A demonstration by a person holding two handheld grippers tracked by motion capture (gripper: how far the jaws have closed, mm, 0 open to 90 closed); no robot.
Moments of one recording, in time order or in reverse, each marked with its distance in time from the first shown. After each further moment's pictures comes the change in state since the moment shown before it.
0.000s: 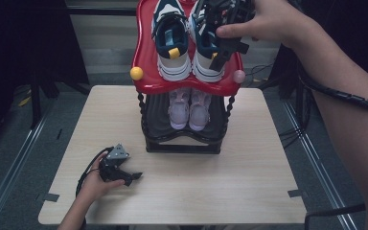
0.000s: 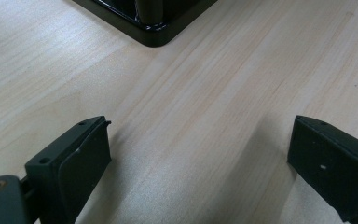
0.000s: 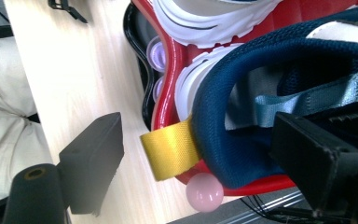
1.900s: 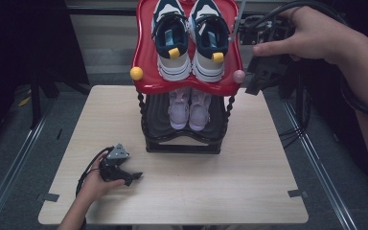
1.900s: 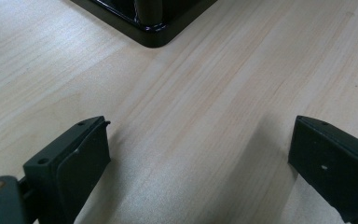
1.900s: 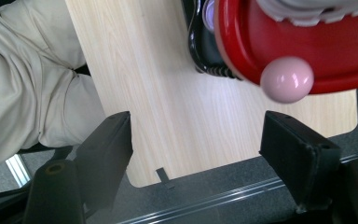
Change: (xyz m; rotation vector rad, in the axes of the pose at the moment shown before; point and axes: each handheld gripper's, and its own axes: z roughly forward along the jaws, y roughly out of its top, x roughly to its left) left arm 0.001 0.001 0.001 0.000 -0.004 0.005; right arm 0.019 -0.066 -0.001 0.154 0.156 0.059
